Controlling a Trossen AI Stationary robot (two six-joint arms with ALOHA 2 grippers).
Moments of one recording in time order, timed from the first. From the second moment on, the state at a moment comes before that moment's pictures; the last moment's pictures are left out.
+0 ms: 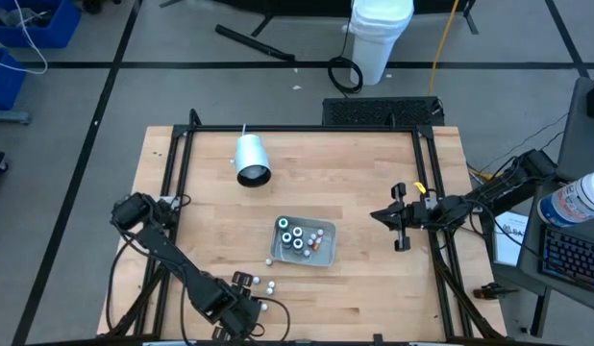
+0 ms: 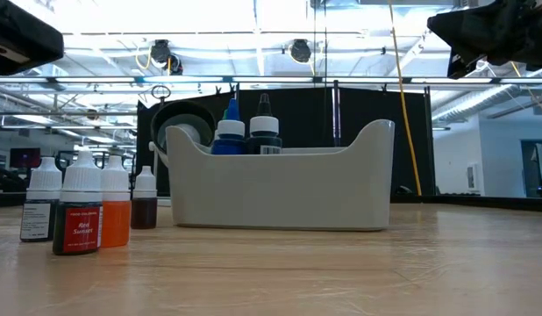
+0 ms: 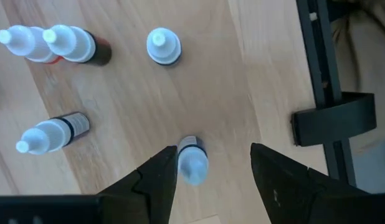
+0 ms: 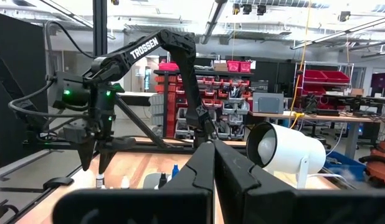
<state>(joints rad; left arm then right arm) -0.78 1.91 1.36 -0.79 -0.02 -0.51 0.44 0.67 0.02 0.91 0.44 -0.14</state>
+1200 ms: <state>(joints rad) -0.77 1.91 1.35 -0.78 -0.05 -0.48 0.44 0.67 0.02 0.91 0.44 -0.14</state>
